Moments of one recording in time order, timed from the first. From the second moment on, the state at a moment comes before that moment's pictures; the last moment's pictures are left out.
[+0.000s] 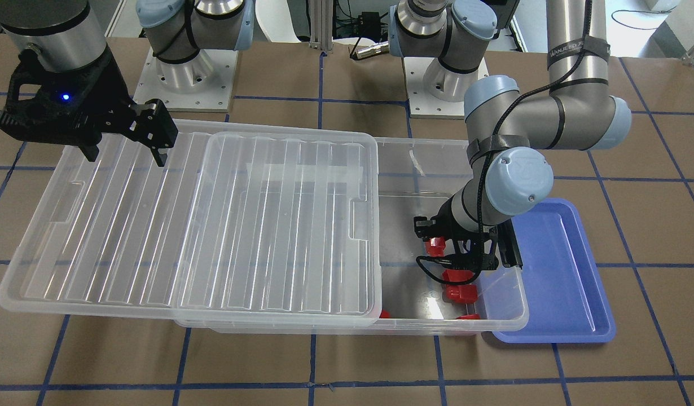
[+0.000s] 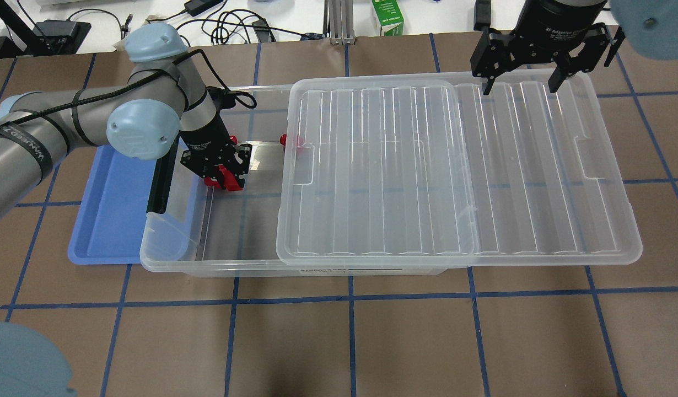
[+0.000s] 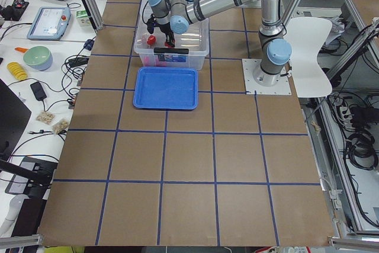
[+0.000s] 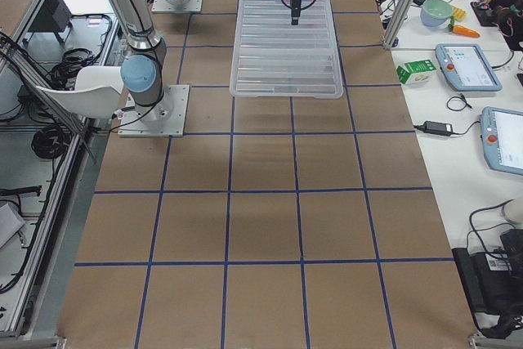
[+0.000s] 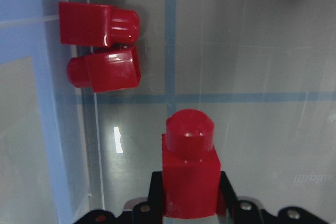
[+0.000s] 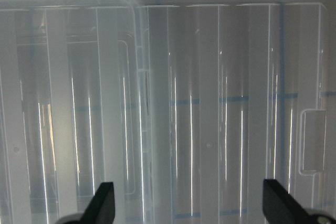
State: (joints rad) left arm -1.55 -1.92 -1.72 -1.28 1.50 0.01; right arm 1.57 -1.51 1.46 -1.59 -1.61 0.04
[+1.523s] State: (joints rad) left arm -1.58 -2.01 -1.74 -1.23 1.50 0.02; right arm 1.57 -1.51 1.46 -1.59 -1.62 0.04
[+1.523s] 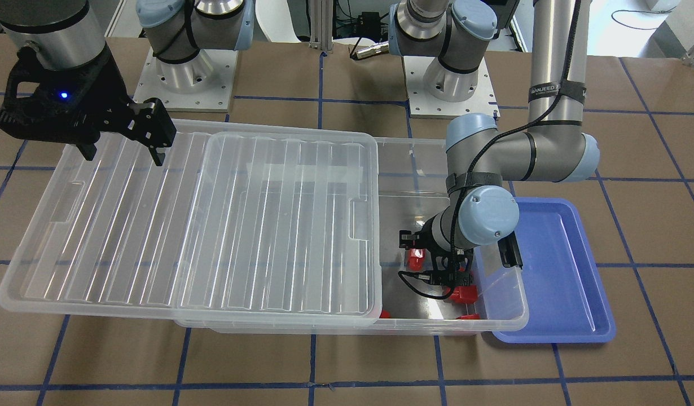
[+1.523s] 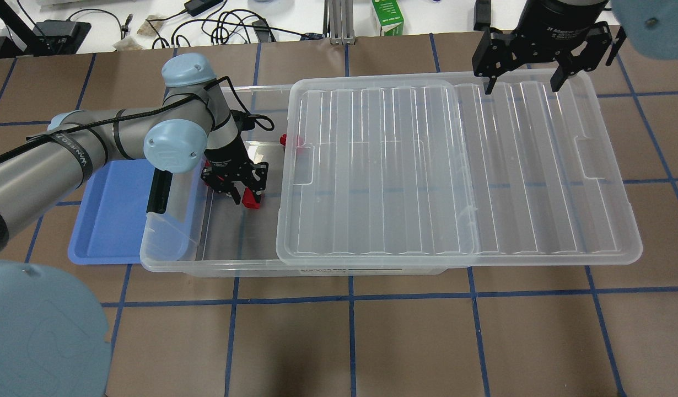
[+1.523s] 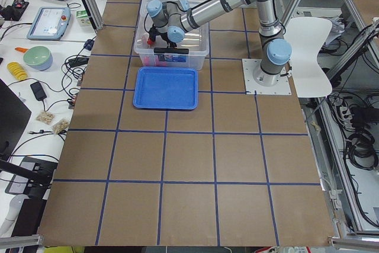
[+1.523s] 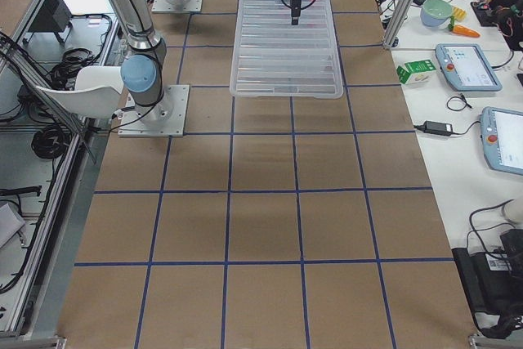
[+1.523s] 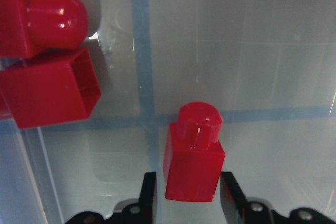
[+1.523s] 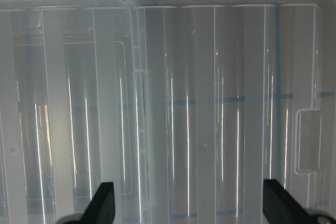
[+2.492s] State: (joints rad) left arm -1.57 -1.87 -1.39 -1.61 1.55 0.02; right arm 1.40 -1.53 1.45 -1.57 -1.63 -0.19
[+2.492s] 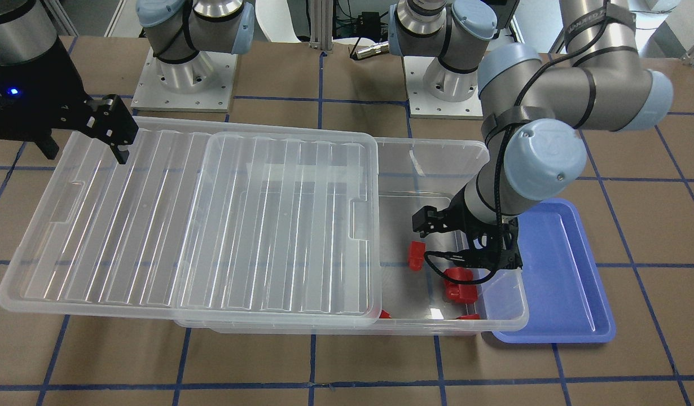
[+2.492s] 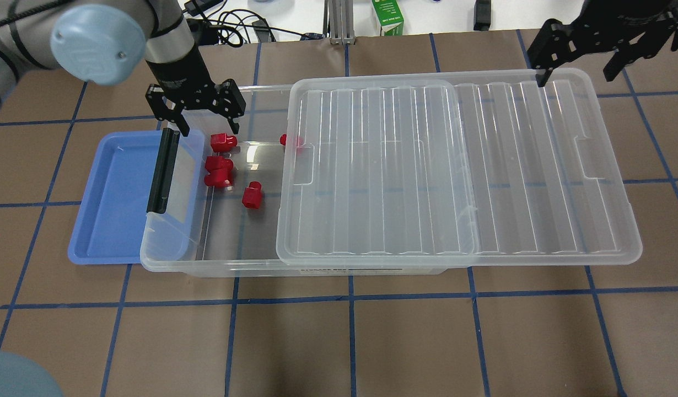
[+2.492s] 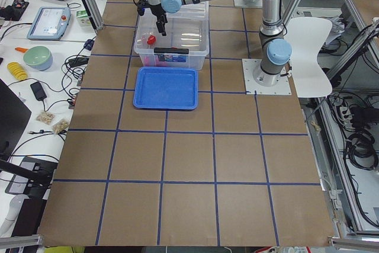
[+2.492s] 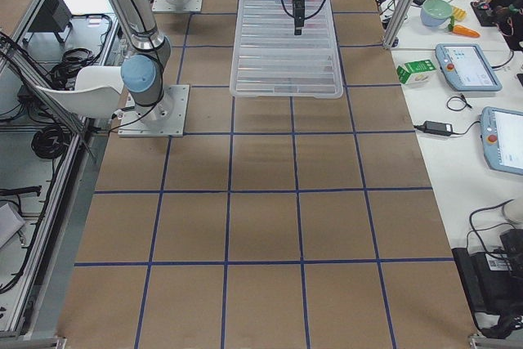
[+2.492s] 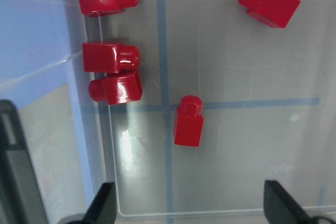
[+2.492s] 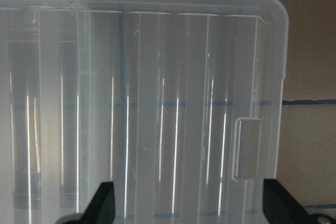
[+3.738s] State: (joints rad) left arm -1.58 -1.60 -1.55 -1.67 1.56 0.01; right arm 1.03 -1.50 1.76 -1.84 -1.62 -0.63
